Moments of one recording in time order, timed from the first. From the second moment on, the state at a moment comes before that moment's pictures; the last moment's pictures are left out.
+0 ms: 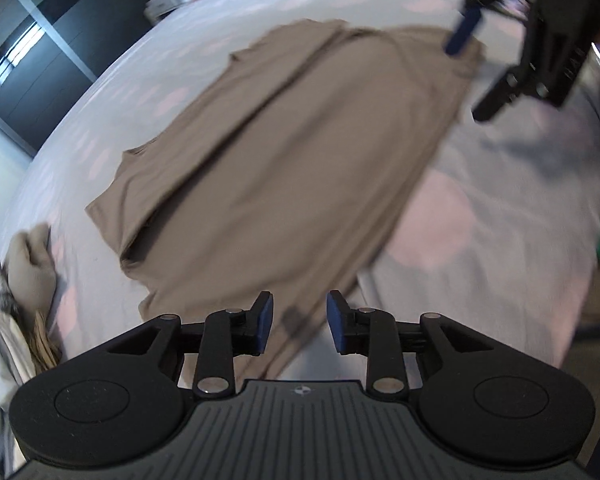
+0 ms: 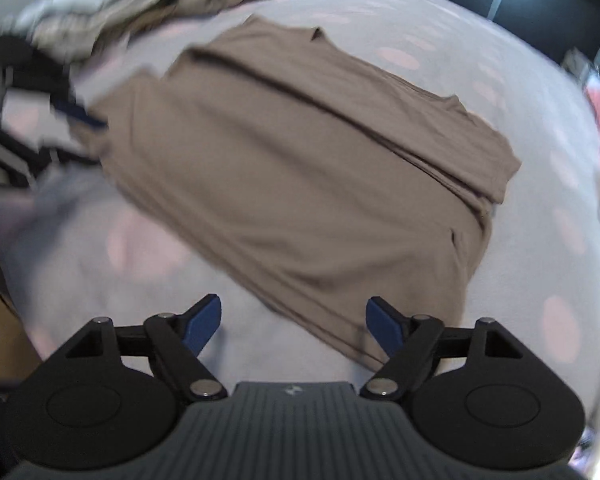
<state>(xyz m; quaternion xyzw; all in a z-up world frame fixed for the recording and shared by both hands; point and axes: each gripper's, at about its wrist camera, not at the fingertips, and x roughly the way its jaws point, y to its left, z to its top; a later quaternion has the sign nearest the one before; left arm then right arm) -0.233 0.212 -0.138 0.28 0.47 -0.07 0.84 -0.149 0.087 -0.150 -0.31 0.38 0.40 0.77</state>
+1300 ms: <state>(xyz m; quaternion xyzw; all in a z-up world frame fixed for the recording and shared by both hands) -0.250 0.196 -0.217 0.56 0.40 0.02 0.73 -0.203 0.081 -0.220 -0.65 0.09 0.30 0.69</state>
